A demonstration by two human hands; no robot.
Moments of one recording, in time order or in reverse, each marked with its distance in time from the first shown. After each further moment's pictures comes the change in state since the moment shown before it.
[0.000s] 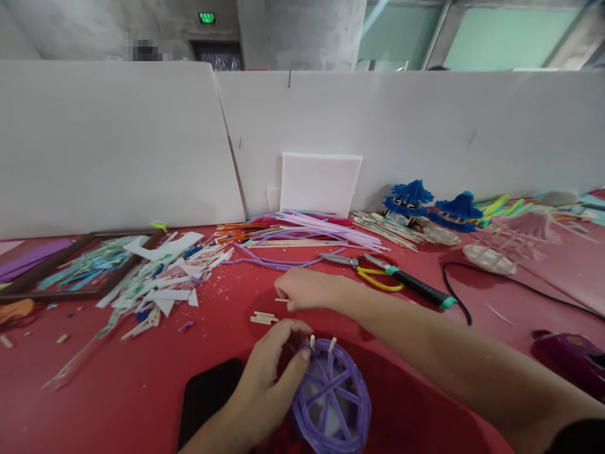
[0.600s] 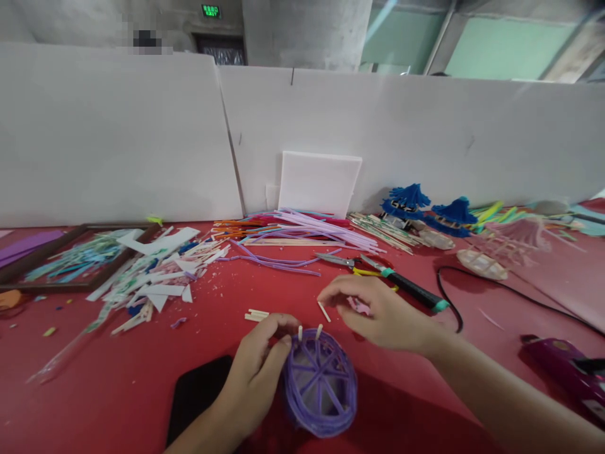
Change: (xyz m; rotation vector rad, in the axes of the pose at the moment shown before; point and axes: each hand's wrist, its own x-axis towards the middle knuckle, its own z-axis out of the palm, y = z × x) left_hand 0.000 -0.001 0.000 -0.081 0.120 -0.067; right_hand -0.120 0.004 0.013 0.530 0.544 0.057
